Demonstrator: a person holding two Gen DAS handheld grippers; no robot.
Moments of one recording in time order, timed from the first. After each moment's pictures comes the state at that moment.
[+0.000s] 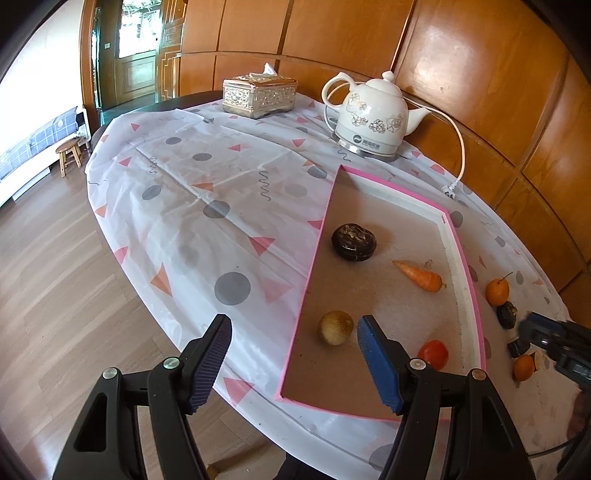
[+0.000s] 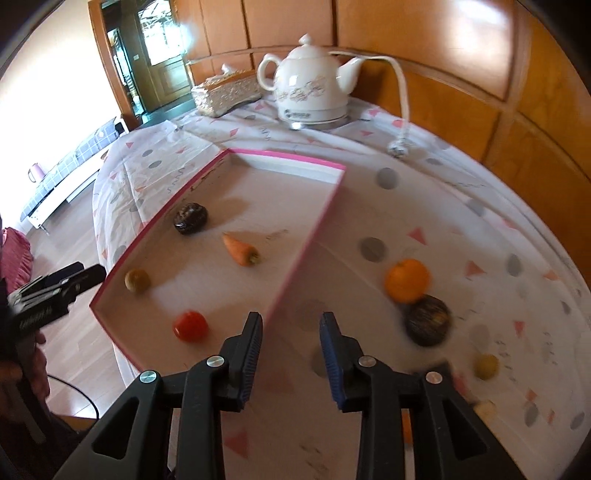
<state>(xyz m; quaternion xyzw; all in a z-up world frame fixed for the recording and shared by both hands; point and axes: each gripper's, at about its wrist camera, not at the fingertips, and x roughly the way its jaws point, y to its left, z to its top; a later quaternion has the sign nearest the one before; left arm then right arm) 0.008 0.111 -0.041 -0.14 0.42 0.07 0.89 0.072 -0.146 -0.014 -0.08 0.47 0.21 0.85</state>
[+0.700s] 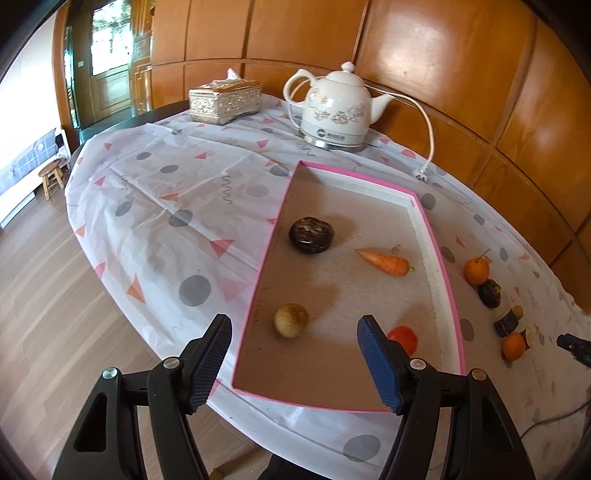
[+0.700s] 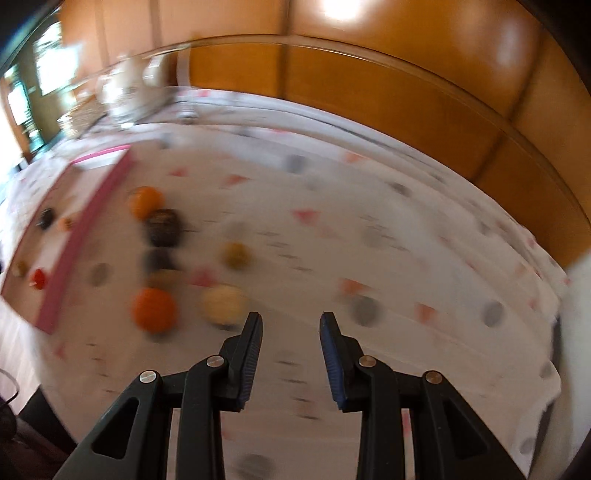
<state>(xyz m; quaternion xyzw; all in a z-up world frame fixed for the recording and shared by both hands) 0.009 0.077 -0.031 -0.11 0.42 0.03 0.90 0.039 -0.357 -0.021 -0.04 0.50 -0.01 0.87</state>
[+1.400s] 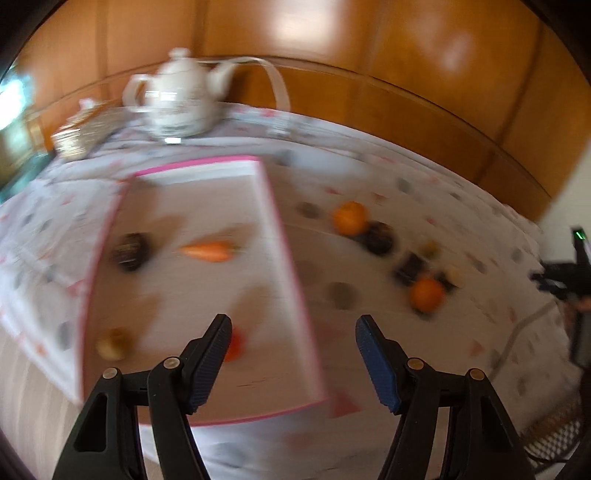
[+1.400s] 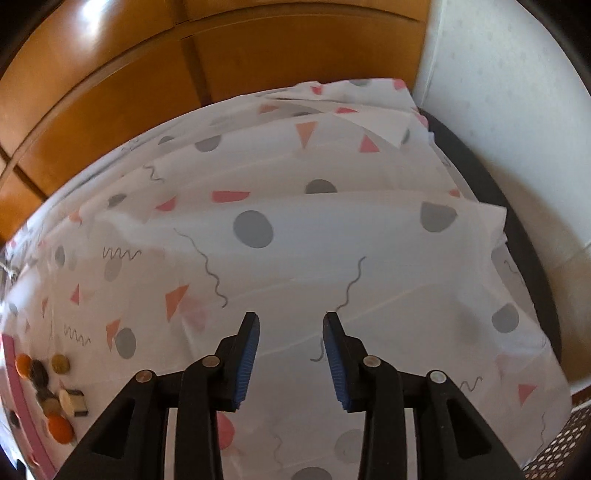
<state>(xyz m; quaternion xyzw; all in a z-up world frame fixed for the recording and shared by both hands) 0.032 -0.057 -0.018 -0.01 0.46 -0.17 0.87 -0.009 -0.552 -0.039 0.23 0.49 -0.29 0.79</state>
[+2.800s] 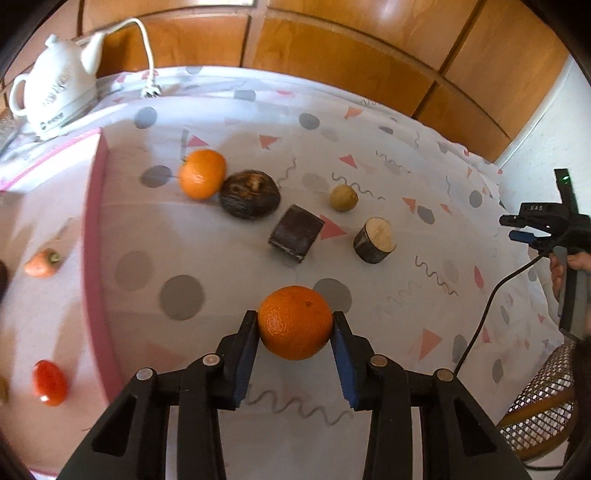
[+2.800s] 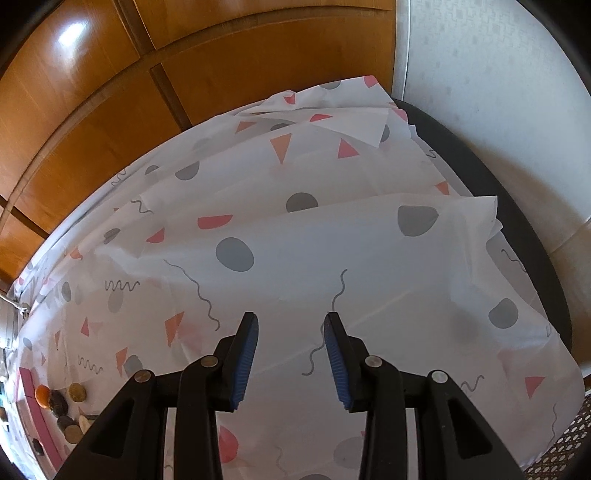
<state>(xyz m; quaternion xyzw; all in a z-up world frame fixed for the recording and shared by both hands) 0.047 -0.156 -0.064 0.02 0.51 -0.27 0.82 -0.015 -0.570 -0.034 0.27 0.47 -0.30 0.79</state>
